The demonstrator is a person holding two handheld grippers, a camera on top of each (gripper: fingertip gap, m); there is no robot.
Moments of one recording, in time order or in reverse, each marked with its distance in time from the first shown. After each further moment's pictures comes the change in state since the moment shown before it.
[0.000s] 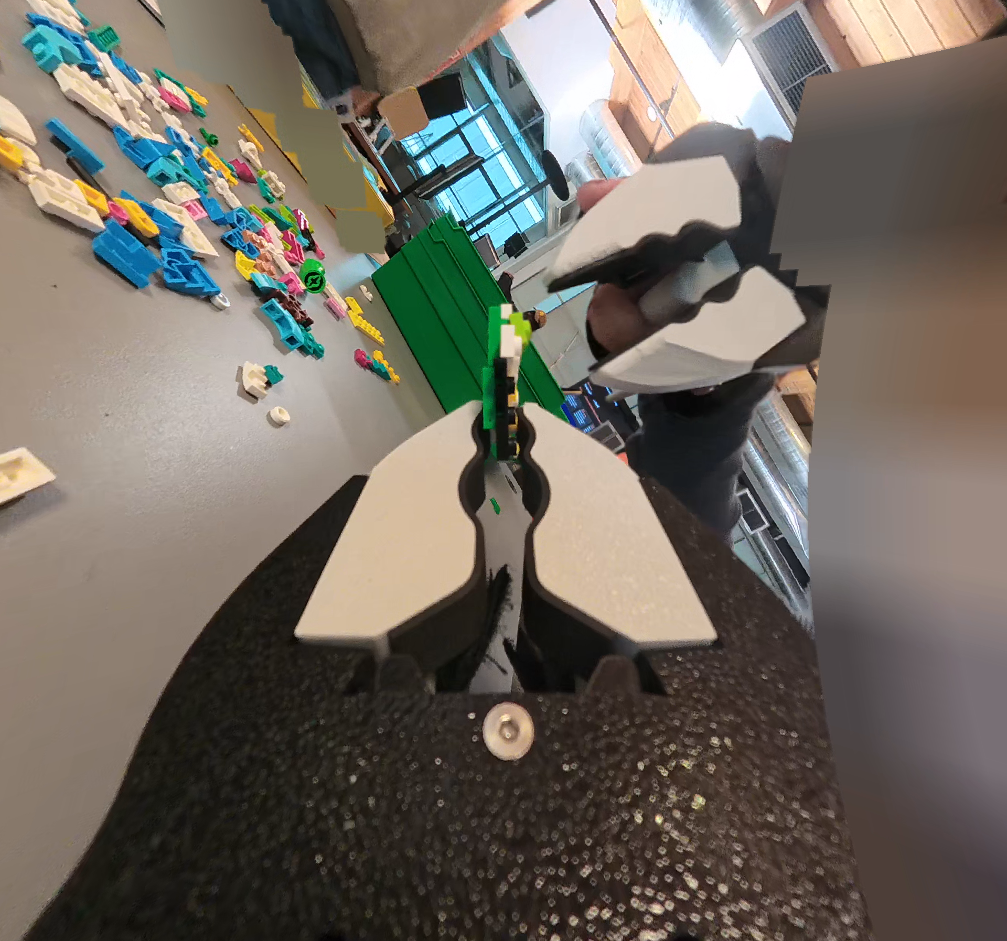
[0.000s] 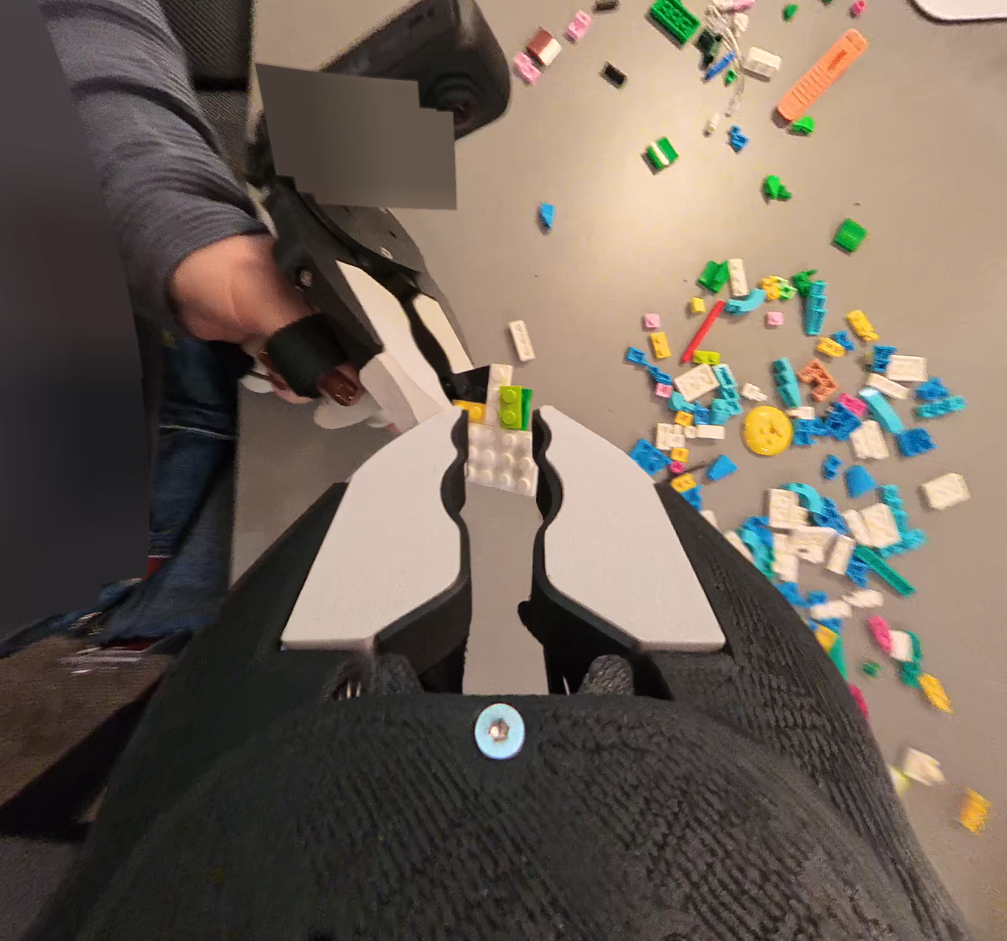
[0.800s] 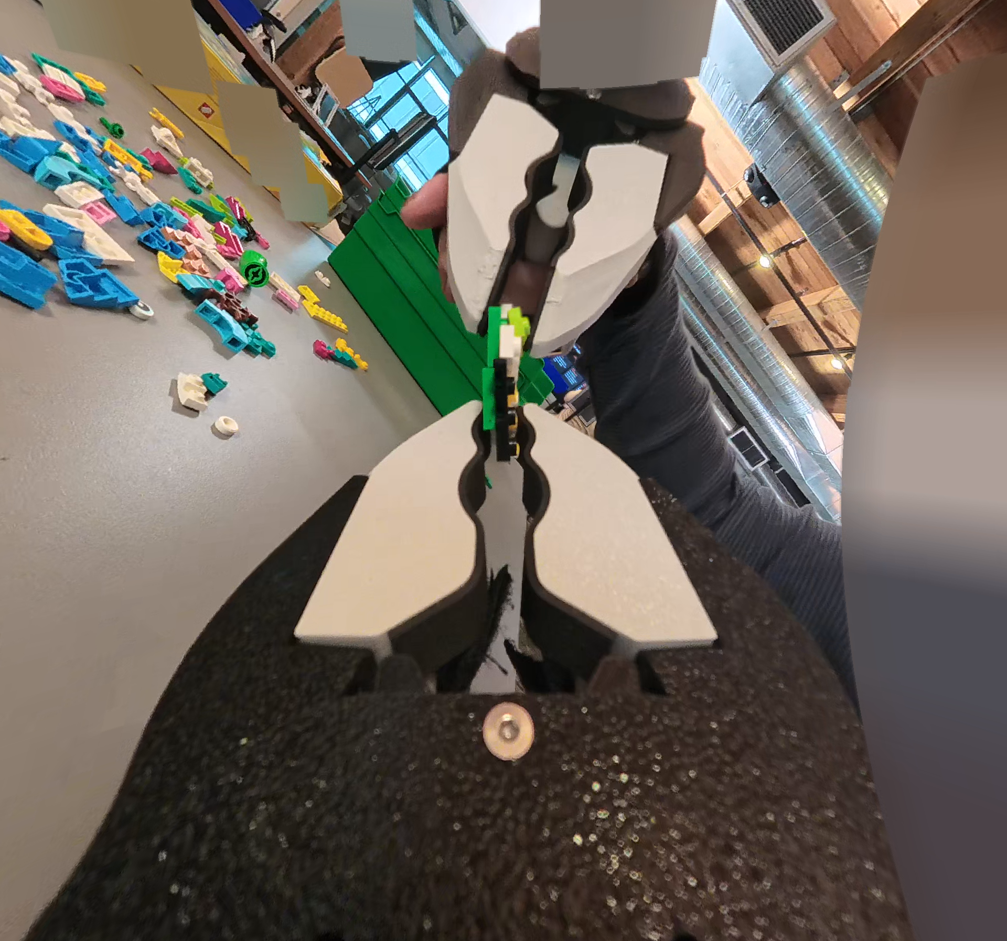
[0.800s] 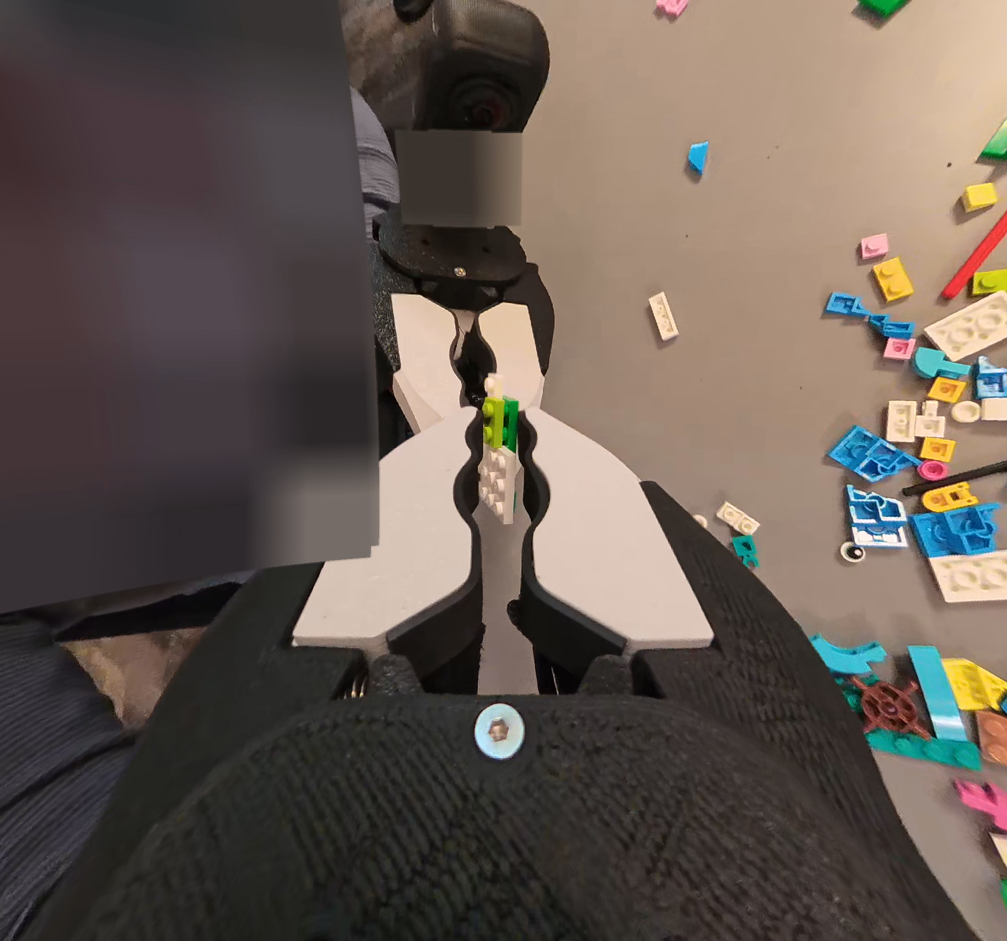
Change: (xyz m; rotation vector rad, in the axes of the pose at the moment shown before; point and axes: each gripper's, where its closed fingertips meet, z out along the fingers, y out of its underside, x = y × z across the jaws) left arm 0.016 0.012 0.004 -0.071 0.078 0.105; right arm -0.011 0.009 0.002 0.041 -0.524 0.367
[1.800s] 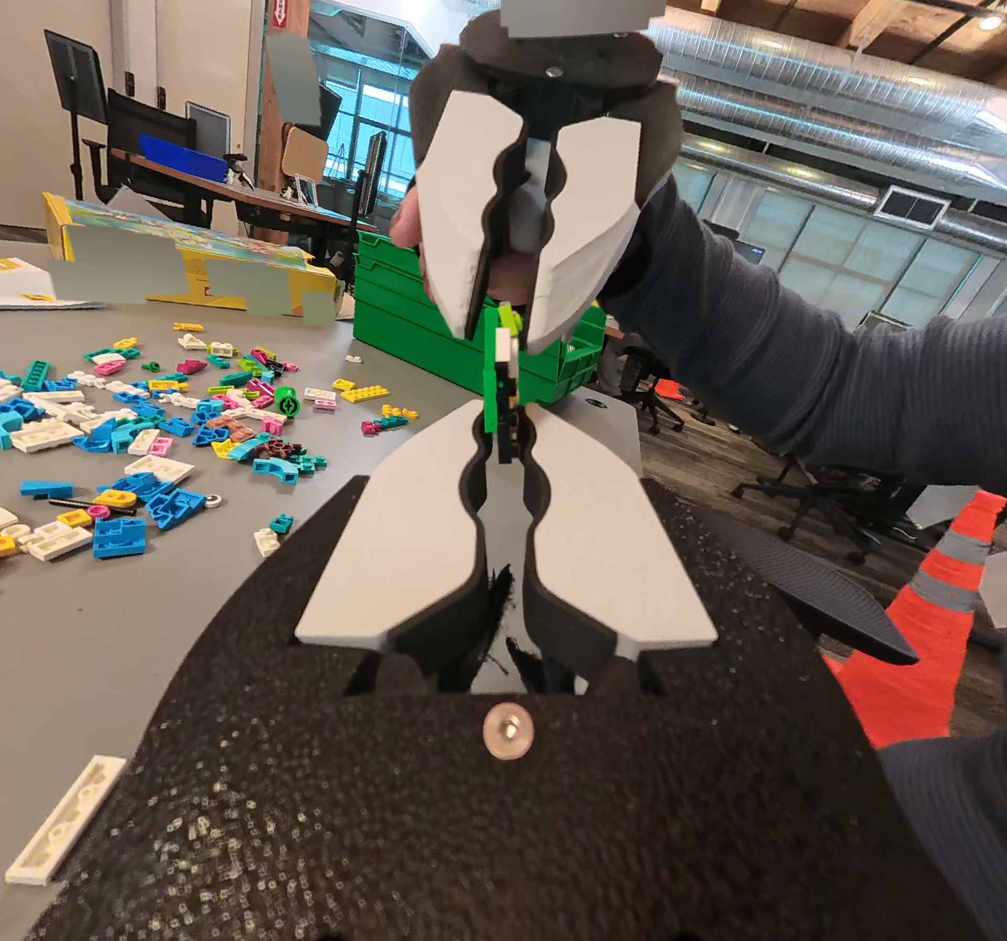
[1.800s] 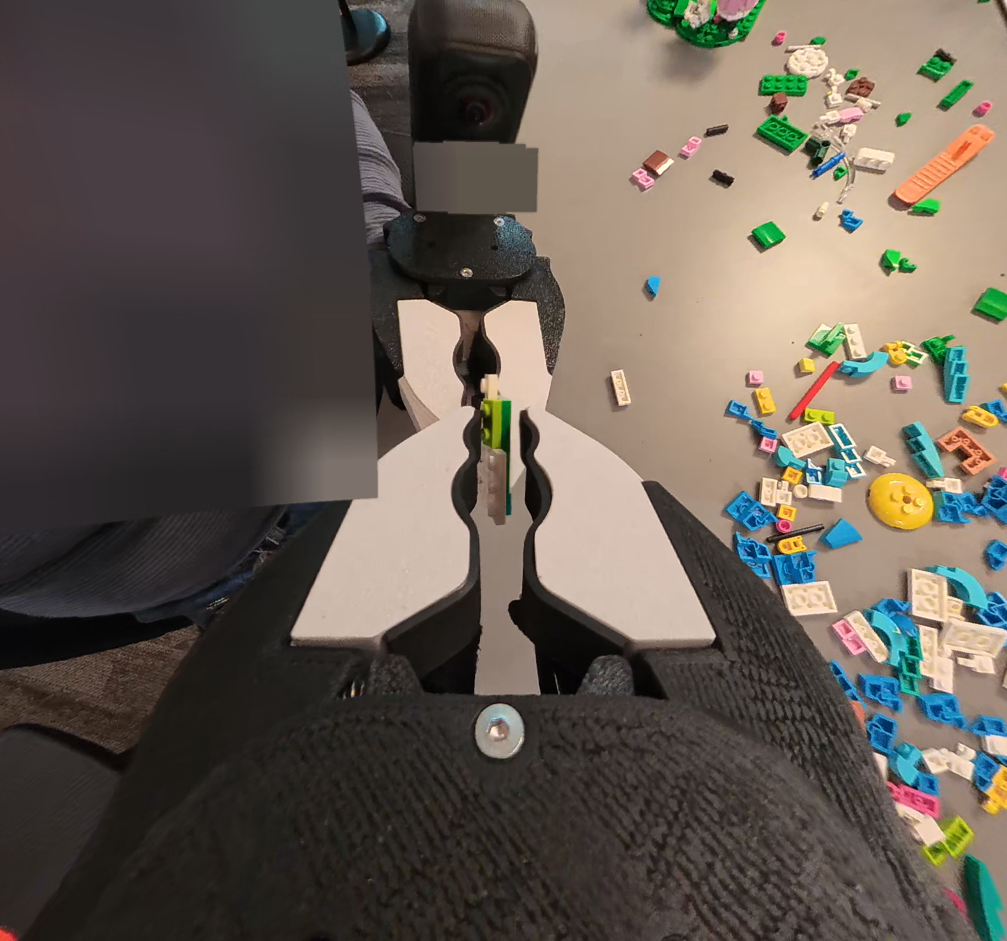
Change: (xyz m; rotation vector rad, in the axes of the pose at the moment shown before) left arm 0.019 0.000 0.004 -0.096 0.035 0.610; right arm -0.033 -0.003 -0.014 0.139 0.237 -0.387
